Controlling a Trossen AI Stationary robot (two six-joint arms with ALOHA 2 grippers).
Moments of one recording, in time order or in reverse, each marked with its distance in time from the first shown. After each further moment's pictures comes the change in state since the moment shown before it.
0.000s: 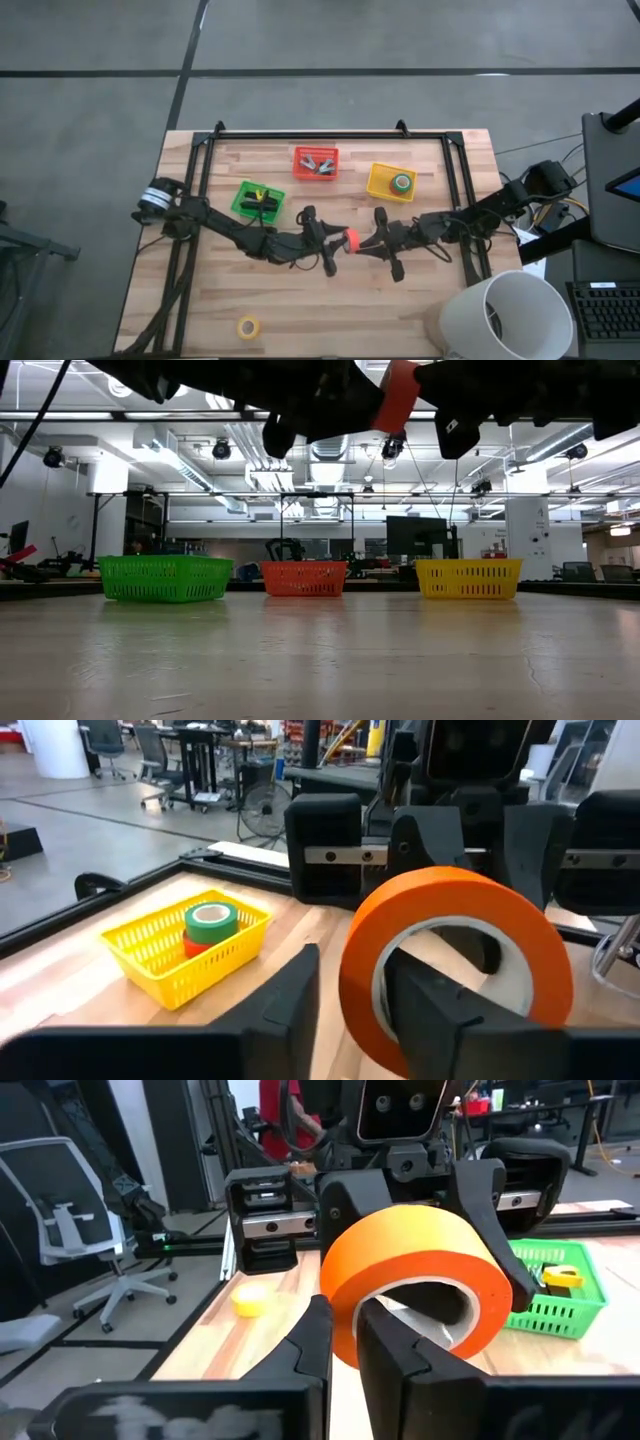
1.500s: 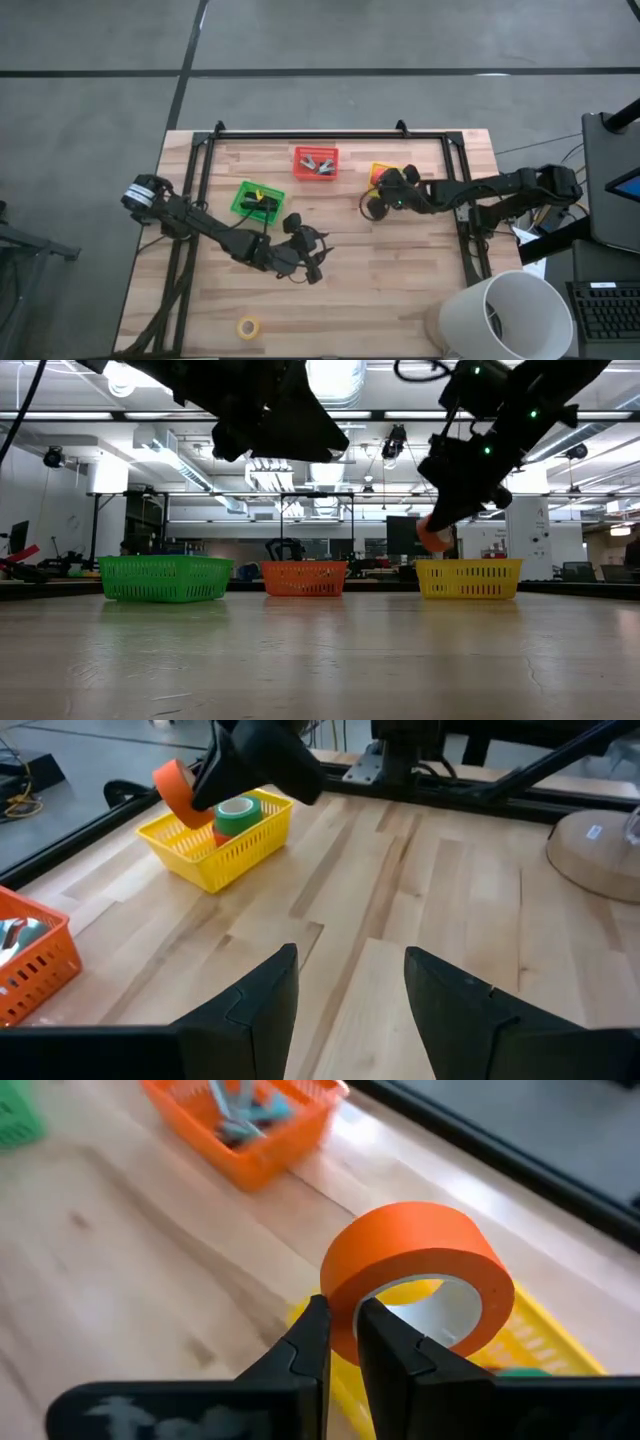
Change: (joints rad) left arm -0.085 -0.125 -0.014 -0.482 -0.063 -0.163; right arm -0.387 -0.068 0.238 -1.114 0.466 0.378
